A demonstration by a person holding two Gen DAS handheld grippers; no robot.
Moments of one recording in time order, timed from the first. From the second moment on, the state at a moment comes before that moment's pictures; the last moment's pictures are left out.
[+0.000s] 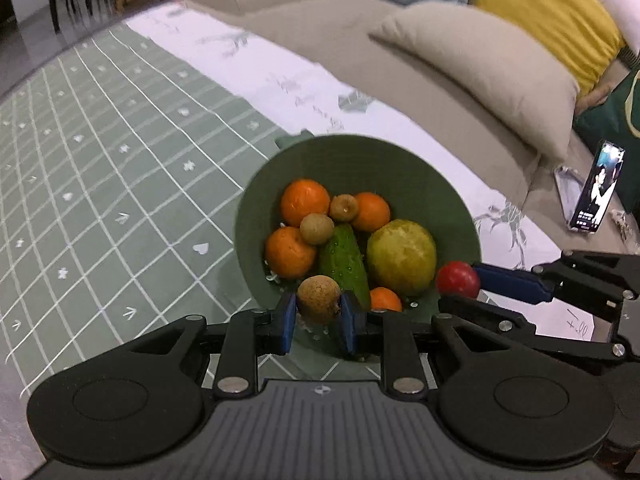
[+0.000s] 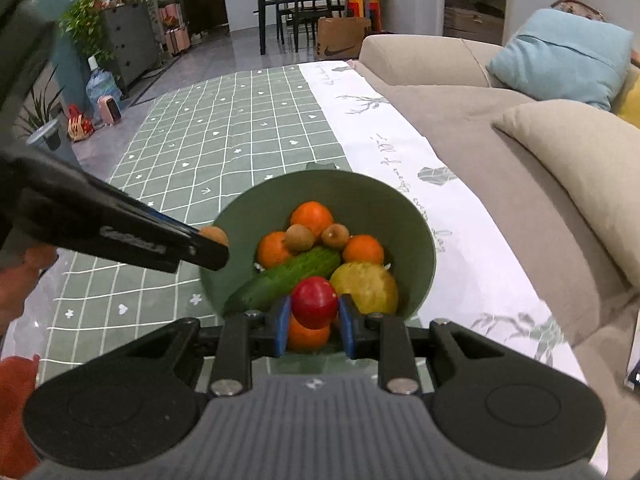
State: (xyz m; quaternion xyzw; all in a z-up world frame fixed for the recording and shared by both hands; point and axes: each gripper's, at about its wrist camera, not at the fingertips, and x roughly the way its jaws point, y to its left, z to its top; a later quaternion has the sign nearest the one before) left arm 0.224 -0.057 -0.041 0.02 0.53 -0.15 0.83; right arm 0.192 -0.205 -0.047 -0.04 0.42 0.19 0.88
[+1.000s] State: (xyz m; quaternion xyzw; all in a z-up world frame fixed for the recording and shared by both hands) left arm 0.260 -0.052 -0.064 0.03 0.57 -0.14 0.81; right arm 0.252 -0.194 -0.067 -0.06 0.44 0.23 0.86
